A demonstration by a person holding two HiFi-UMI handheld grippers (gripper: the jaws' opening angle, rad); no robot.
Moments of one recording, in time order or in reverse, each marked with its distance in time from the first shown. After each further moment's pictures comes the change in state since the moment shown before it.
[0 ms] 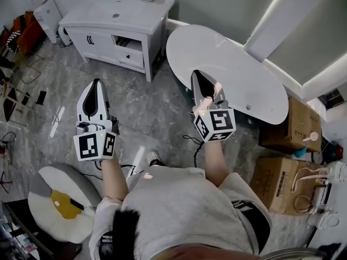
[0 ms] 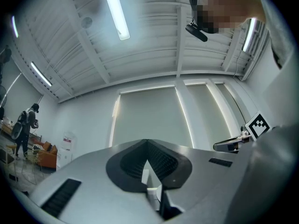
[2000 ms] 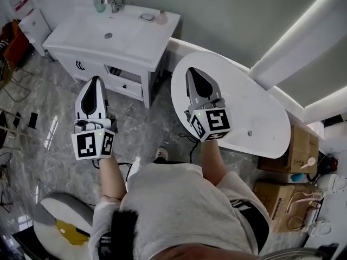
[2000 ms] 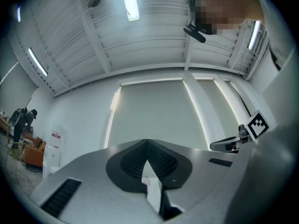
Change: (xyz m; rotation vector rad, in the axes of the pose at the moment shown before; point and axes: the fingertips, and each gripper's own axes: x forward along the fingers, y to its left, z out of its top) left arm 0.299 0.124 -0.098 -0.026 -0.017 -0.024; right arm 0.322 -0.086 -0.034 -0.035 -0.015 0.028
